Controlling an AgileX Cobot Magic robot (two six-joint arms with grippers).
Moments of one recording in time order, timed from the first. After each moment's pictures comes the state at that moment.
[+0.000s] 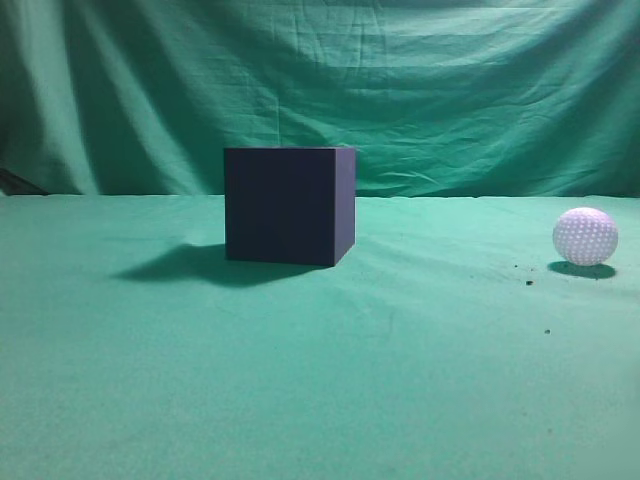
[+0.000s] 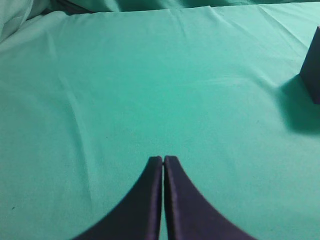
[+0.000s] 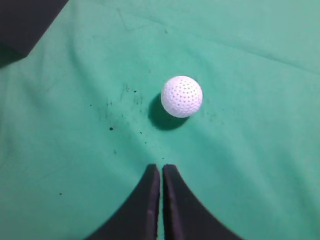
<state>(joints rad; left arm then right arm) -0.10 -0.02 0.02 0.09 0.36 -0.03 0.36 1.23 -0.80 0.06 0.73 -0.05</state>
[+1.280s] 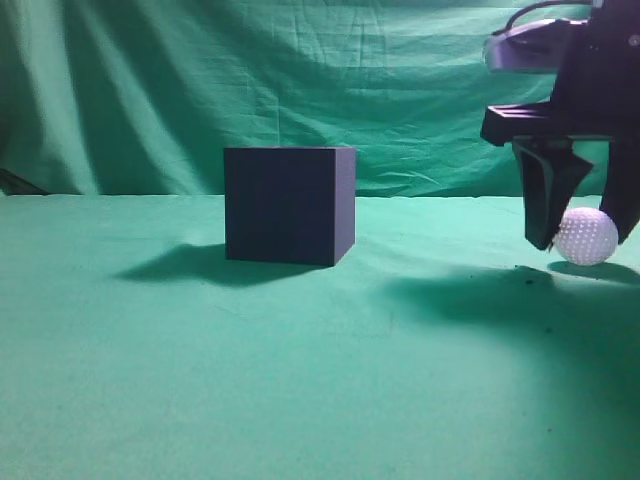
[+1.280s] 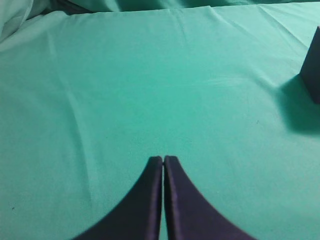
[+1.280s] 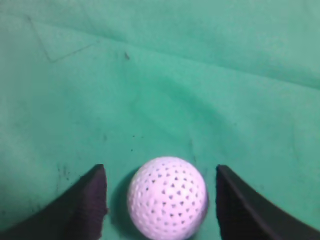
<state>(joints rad) -0.10 -0.02 0.02 0.09 0.36 -0.03 0.36 1.75 -0.98 -0.08 0.56 0.15</state>
